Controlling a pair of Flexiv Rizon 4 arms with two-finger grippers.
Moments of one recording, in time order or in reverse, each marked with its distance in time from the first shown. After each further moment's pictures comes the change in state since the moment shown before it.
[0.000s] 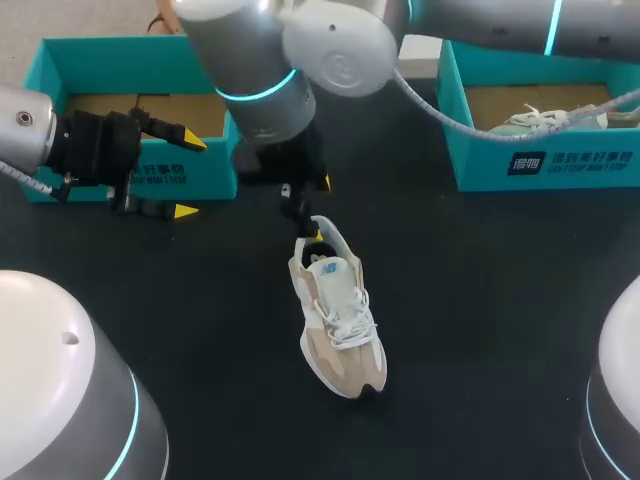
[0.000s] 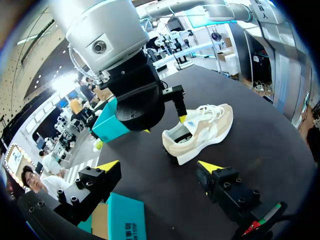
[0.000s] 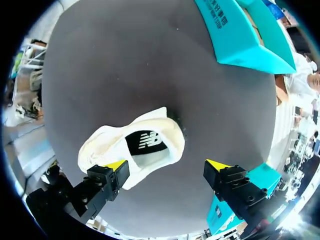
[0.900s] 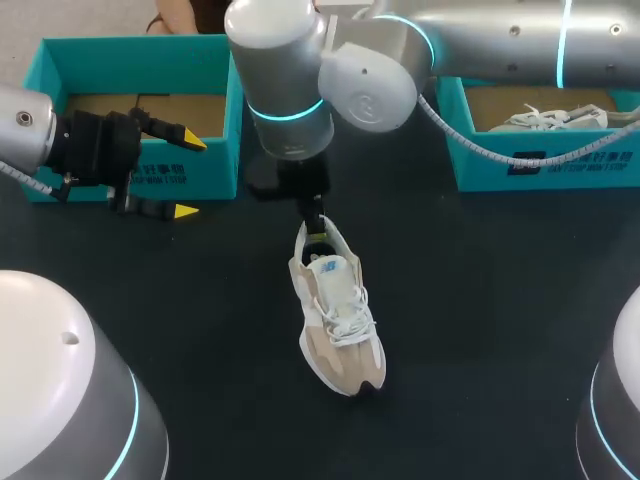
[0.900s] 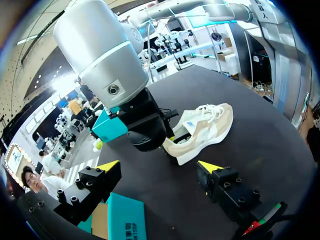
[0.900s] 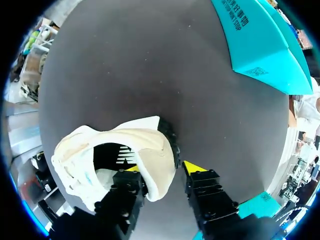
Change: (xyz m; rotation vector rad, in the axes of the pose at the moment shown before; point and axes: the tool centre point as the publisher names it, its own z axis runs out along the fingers) left arm 0.000 0.000 0.000 0.000 0.000 0.000; right arm -0.020 0.018 0.064 -0.097 0.024 -0.143
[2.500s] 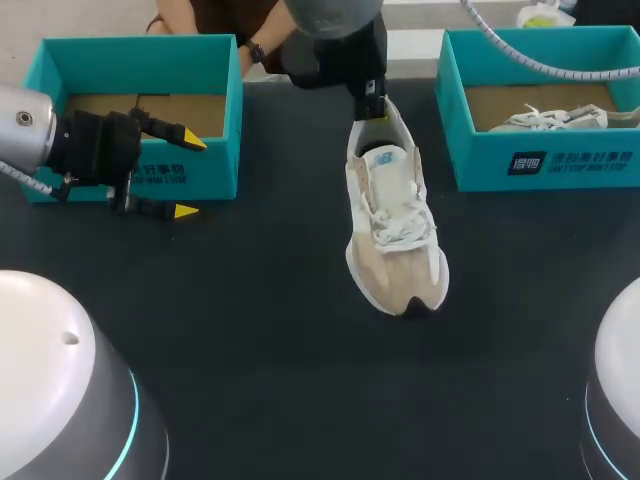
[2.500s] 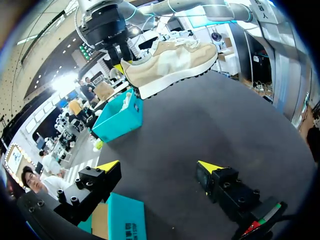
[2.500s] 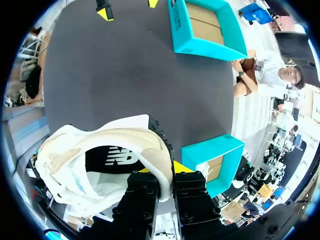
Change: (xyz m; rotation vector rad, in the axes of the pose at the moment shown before) left arm 0.000 0.000 0.000 0.000 0.000 0.000; right arm -0.004 -0.112 -0.214 0.166 -0.227 0.147
